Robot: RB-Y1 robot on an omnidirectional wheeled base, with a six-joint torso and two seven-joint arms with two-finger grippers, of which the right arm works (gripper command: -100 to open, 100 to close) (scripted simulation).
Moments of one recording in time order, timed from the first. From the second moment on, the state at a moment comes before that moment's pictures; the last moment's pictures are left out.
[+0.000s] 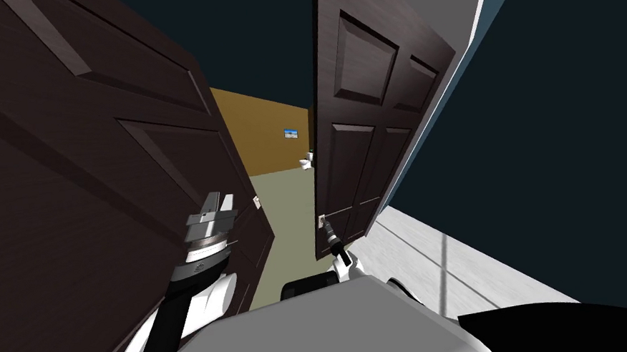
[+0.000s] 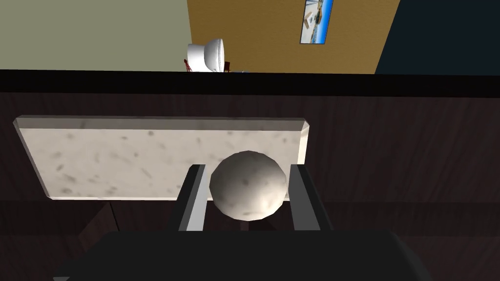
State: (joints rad) arm -0.16 -0.06 0.21 -0.62 -0.04 -0.81 -0.05
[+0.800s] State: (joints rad) arm -0.17 -0.07 0.15 -0.60 -0.07 -0.82 -0.01
